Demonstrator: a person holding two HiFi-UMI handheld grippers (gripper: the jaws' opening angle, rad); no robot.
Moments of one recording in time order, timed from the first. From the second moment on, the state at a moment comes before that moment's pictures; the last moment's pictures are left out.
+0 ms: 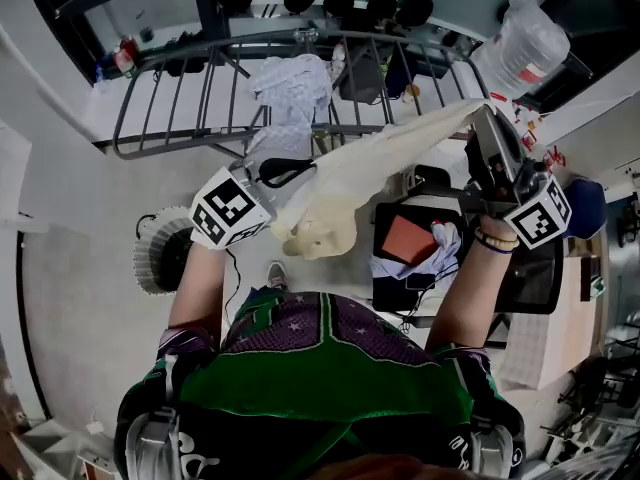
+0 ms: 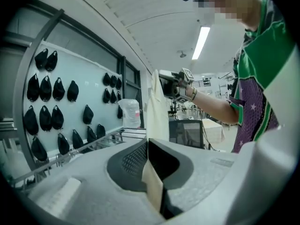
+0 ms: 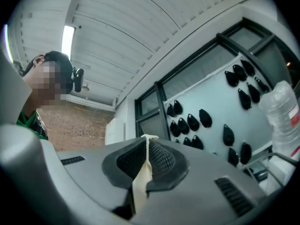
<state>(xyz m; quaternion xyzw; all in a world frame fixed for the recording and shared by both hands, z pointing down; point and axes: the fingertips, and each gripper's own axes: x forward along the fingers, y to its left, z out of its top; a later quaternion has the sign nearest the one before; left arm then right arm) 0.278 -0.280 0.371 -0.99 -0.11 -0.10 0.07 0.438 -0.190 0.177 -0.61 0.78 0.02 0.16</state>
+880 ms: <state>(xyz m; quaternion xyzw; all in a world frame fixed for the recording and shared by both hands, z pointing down) 0.410 -0.412 0.272 -0.99 -0.06 0.01 0.13 0.589 -0.229 0.204 -0.77 0.64 0.08 0.01</state>
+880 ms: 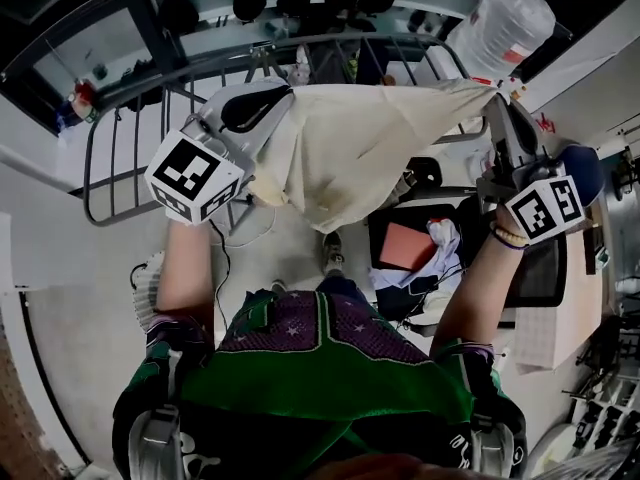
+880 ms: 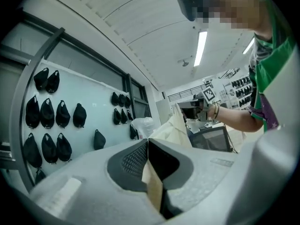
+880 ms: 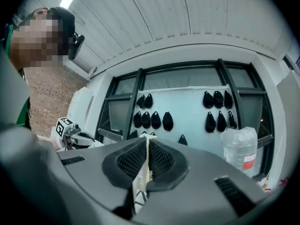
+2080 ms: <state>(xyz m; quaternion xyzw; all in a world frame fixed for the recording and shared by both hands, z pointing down) 0.759 -0.577 0.211 -0.98 0.07 -0.03 0.19 0.945 -0.379 0.200 -0.76 0.63 0.09 0.10</state>
